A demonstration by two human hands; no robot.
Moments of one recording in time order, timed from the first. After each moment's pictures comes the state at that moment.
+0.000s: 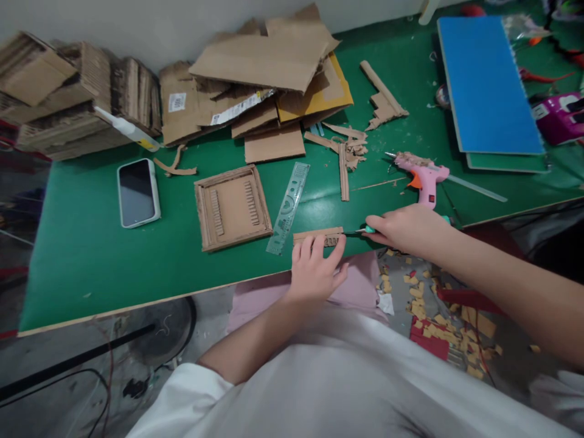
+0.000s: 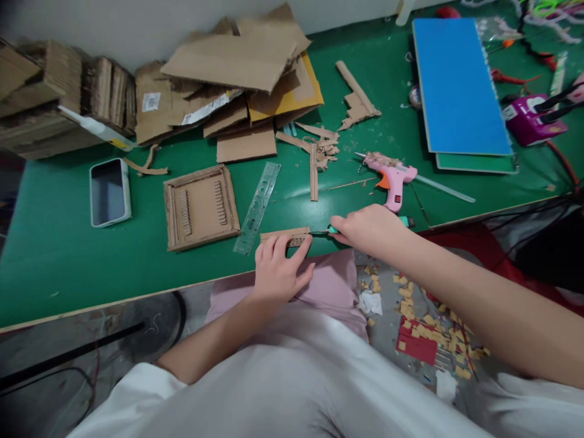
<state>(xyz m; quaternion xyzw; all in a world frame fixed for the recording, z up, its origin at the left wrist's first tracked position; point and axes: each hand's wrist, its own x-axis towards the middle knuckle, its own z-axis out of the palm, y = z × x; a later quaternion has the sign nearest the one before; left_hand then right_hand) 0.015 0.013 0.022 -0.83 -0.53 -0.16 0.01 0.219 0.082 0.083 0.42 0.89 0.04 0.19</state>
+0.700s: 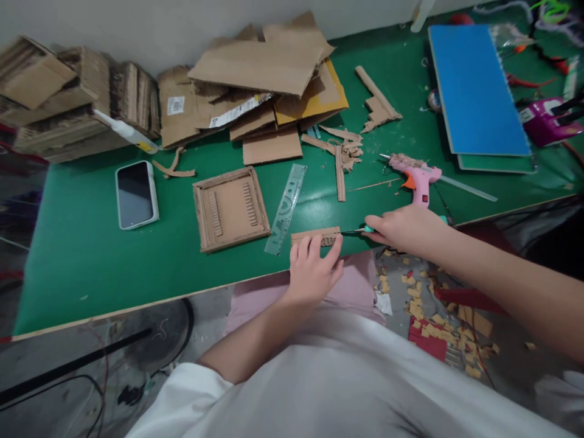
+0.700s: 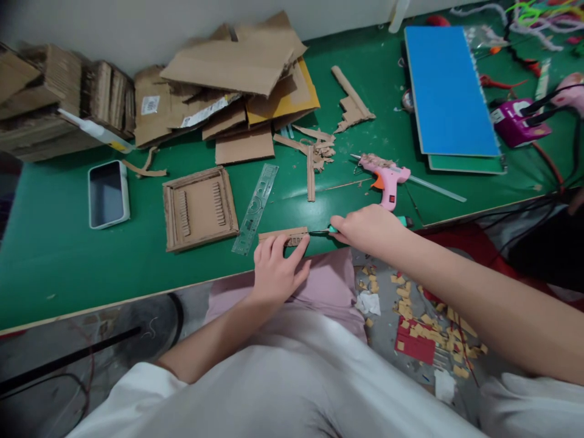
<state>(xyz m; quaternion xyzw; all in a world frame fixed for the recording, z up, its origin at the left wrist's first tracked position) 0.015 0.012 0.017 -0.83 -0.53 -0.18 0.02 0.225 0.081 0.082 0.43 0.88 0.03 0.21</state>
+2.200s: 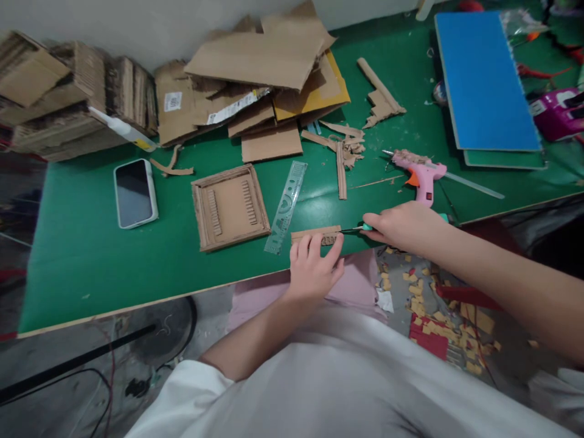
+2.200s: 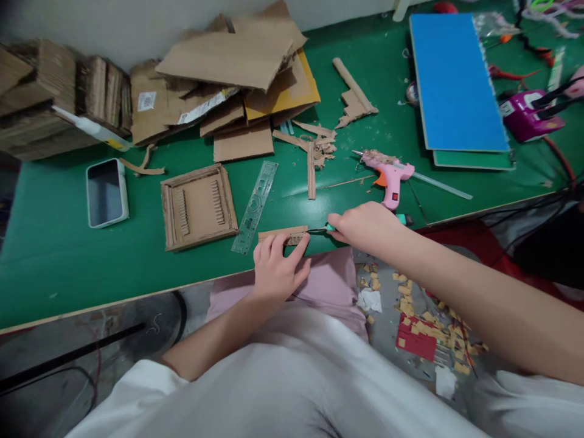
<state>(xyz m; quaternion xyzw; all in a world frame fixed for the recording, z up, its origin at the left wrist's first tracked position) 0.016 0.013 0.015 -0.82 -0.54 -0.19 0.02 0.219 0.084 0.080 0.42 0.89 0.03 0.19</state>
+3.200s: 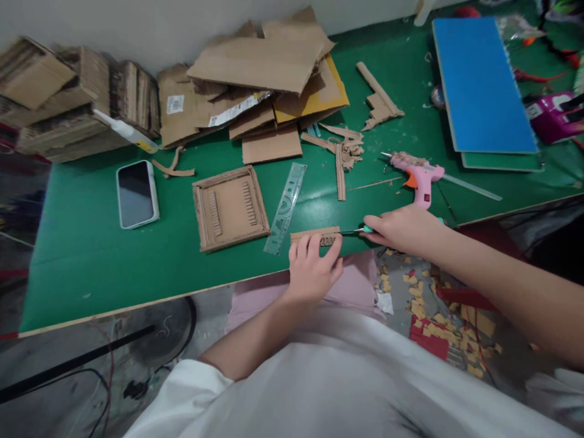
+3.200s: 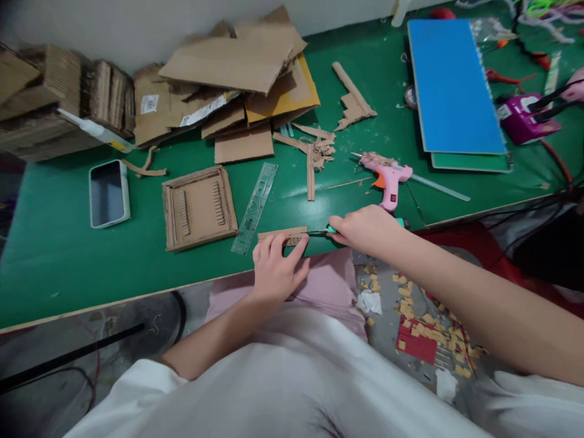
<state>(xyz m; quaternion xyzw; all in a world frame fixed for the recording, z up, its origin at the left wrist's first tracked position) 0.018 0.013 0.017 -0.82 -0.55 -0.19 0.01 0.226 0.082 0.076 0.42 0.89 0.01 0.18</state>
